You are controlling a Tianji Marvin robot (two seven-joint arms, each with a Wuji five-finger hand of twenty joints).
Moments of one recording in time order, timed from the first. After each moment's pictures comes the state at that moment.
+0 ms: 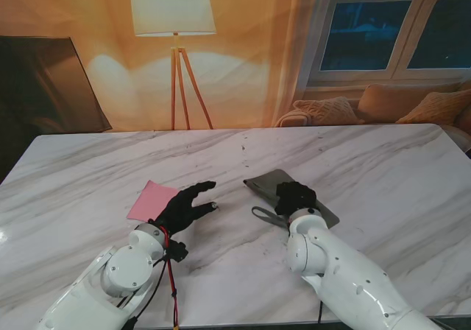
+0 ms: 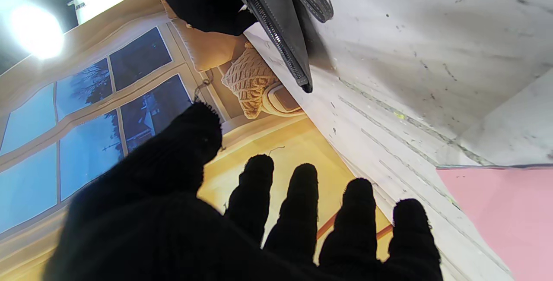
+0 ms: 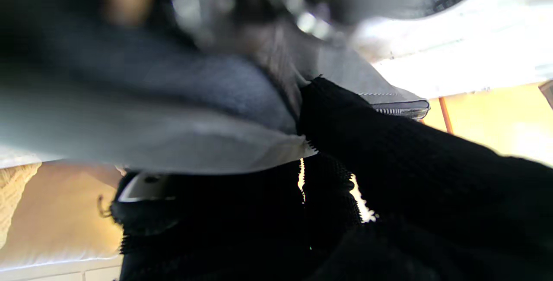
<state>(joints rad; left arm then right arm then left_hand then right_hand) 1.49 -1.17 -1.08 -1.54 0.17 0.01 0.05 -1.20 -1.20 0.80 -1.19 -0.71 0.42 -0.30 0.70 -0.31 0.61 -0.03 0.38 0.12 0.19 0.34 0.31 0.16 0.22 0.34 0.16 0.25 0.13 0.49 -0.11 0.26 0.22 0.87 0.78 -0.63 1.13 -0.27 0.74 -0.02 0.91 0.31 0.99 0.09 0.86 0.56 1.09 -0.03 1.27 0.55 0.83 0.04 1.72 0.79</state>
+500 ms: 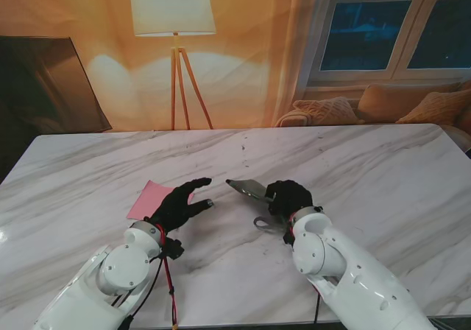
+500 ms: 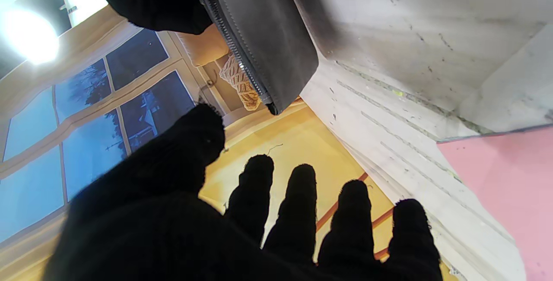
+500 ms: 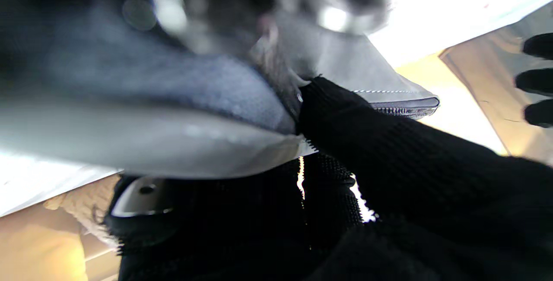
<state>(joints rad) 1.51 -1.16 -1.12 -1.57 0.23 0.01 0.05 -1.35 -1.16 0.95 -1.47 -0.64 0.31 -0.13 0.70 -0.31 0.64 -0.03 0.38 0.12 0.19 0.34 0.31 0.14 0.22 0.34 0.16 0.21 0.11 0.46 -0.11 0.25 0.22 0.86 0.78 -0.64 1.13 -0.27 0.81 -0.02 0.89 0.39 1.01 0.09 0.86 0.64 1.11 -0.02 1.30 0.56 0.87 0.05 1.75 0.78</state>
